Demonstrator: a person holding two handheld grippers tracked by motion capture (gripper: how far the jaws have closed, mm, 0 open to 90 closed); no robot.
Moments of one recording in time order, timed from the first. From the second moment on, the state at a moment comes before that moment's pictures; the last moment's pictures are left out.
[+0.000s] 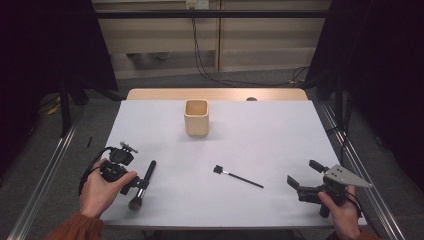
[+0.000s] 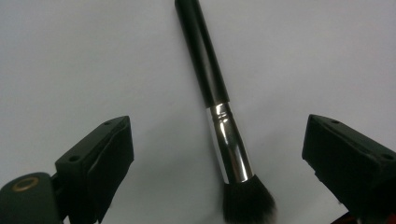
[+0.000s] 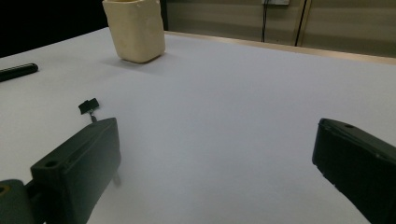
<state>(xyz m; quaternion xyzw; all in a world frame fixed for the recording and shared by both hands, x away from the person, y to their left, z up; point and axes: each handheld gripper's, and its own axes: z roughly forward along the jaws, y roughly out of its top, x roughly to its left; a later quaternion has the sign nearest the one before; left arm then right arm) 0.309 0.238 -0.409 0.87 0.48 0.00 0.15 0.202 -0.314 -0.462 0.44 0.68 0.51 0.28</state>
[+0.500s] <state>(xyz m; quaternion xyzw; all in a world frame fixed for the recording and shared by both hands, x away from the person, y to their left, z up) 0.317 0.228 -0.416 0.87 0.49 -0.01 0.09 0.202 -0.314 -0.463 0.45 0.68 0.51 0.28</state>
